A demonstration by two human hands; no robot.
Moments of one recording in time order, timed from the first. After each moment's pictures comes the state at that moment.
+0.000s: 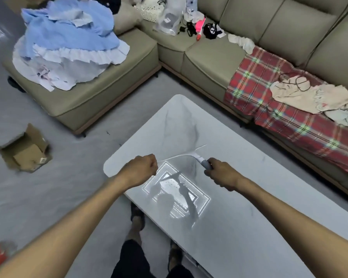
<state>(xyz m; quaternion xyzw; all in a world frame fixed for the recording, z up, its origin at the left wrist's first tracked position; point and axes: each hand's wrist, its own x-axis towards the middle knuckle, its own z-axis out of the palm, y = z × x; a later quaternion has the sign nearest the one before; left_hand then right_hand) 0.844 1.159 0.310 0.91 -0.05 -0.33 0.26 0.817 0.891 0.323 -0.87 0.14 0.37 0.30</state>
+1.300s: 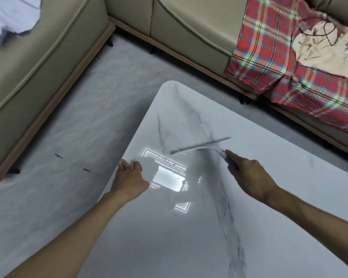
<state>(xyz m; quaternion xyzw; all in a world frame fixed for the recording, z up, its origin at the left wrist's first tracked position) 1.146 1.185 -0.072 0.90 -0.09 -0.41 0.14 1.057 0.891 0.054 -0.92 0.21 0.28 0.16</state>
